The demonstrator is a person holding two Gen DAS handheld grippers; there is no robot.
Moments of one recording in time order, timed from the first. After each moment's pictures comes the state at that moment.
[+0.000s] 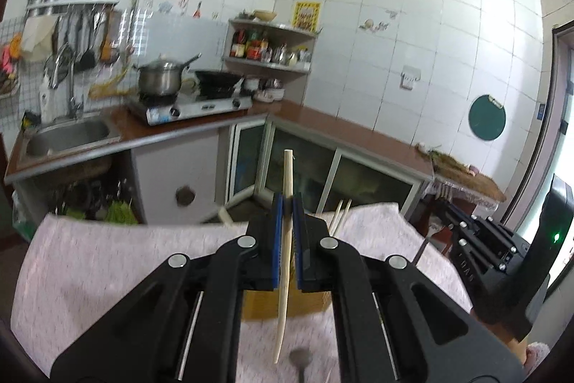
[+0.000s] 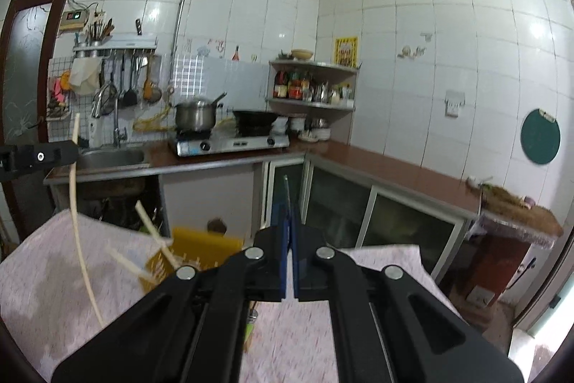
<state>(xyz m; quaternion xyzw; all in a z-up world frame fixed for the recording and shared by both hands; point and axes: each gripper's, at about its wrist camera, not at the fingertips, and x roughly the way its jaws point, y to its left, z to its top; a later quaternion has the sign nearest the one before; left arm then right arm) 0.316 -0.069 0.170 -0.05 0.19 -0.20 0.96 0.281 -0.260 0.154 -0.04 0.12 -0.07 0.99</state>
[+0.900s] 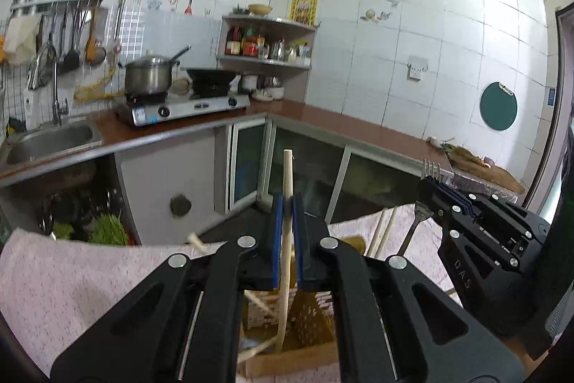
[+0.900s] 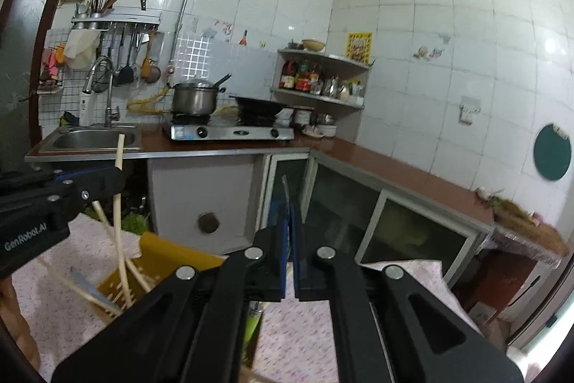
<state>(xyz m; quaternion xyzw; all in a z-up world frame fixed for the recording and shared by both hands) 0.415 -0.098 0.087 -0.04 0.20 -0.19 0.96 0.376 -0.243 0.090 -0.06 0.16 -0.05 0.98</state>
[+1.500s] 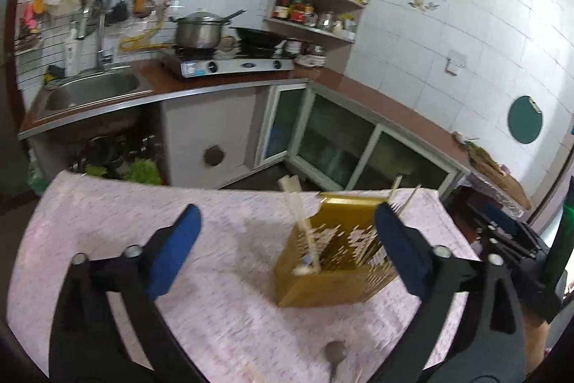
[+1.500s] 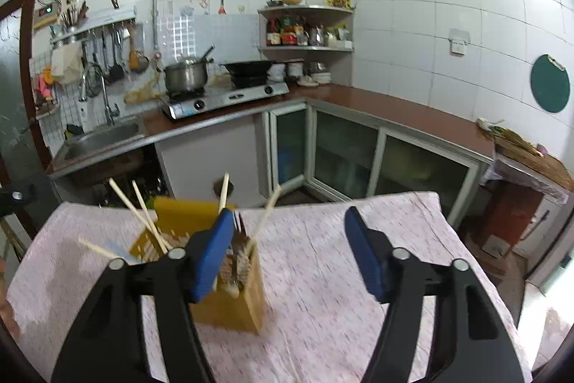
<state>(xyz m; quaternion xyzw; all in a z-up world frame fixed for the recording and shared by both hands) 0.361 -0.022 0.113 -0.08 0.29 -0.12 0.95 0.320 -0.288 0.102 0.02 0.25 -0.07 0.97</state>
